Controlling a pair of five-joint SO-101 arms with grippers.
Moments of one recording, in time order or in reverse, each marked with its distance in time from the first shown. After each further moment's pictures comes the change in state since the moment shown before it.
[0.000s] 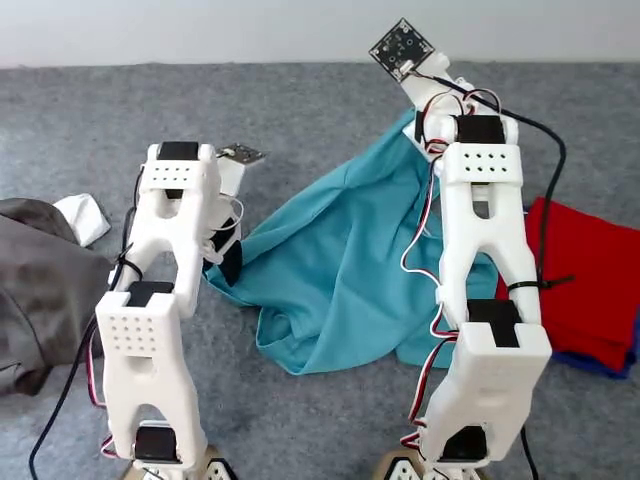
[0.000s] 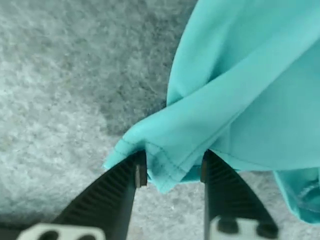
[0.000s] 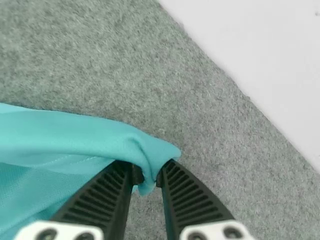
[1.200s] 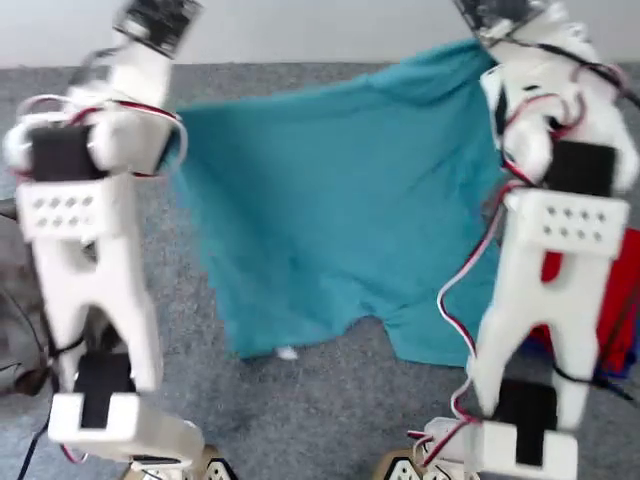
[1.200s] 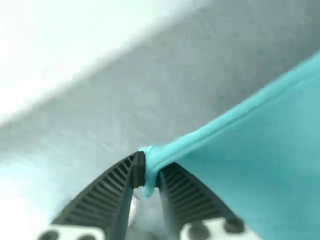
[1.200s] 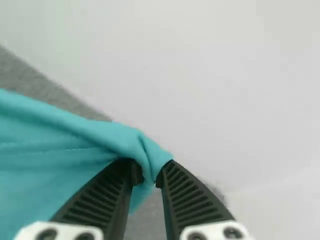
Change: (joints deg) left arm -4.9 -38.3 -18.3 -6.0 -0.3; right arm 9.2 -31.0 0.1 2.3 2.1
